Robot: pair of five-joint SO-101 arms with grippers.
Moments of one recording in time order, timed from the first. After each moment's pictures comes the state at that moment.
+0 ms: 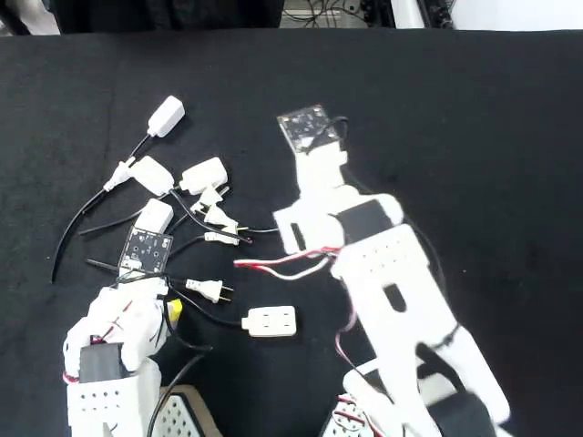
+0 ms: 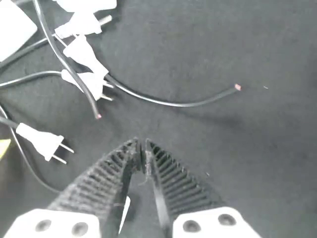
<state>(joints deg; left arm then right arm) -11.4 -104.0 96.3 73.4 -22.4 -24.2 -26.9 35.3 66.1 -3.9</state>
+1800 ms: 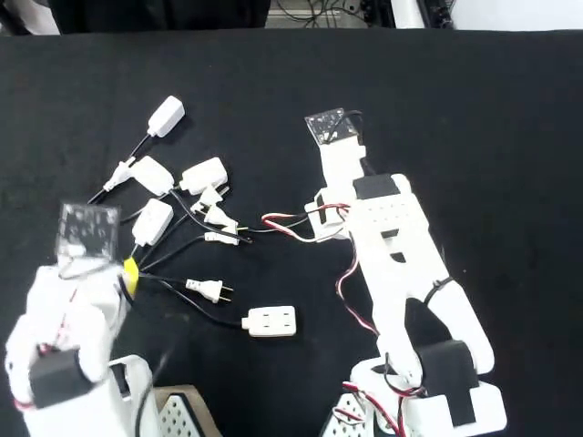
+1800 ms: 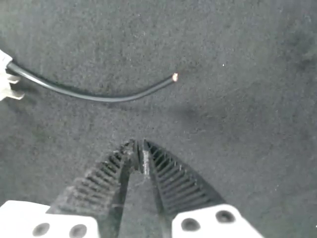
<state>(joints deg) -23.5 -80.7 59.2 78.3 -25.5 -11.5 -12.4 35.4 59.7 6.8</state>
